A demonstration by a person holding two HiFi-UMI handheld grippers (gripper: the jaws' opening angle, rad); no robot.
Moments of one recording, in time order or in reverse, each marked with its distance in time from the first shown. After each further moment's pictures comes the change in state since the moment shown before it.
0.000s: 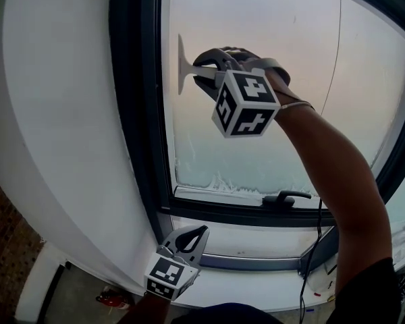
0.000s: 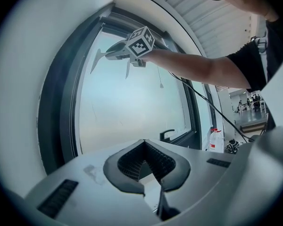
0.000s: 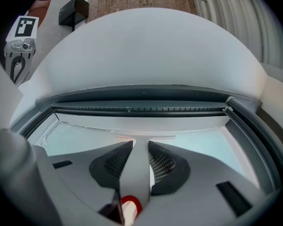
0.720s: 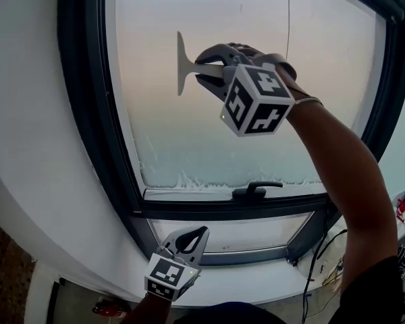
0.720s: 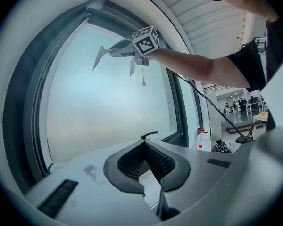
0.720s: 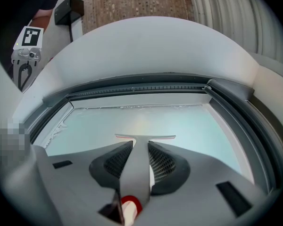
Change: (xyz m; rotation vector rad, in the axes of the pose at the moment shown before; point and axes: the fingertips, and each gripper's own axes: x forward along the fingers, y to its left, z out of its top) left arm 0.046 -0.066 0.004 0.014 -0.002 -0.155; right arm -0.083 0.004 -0.082 0.039 0.101 0.027
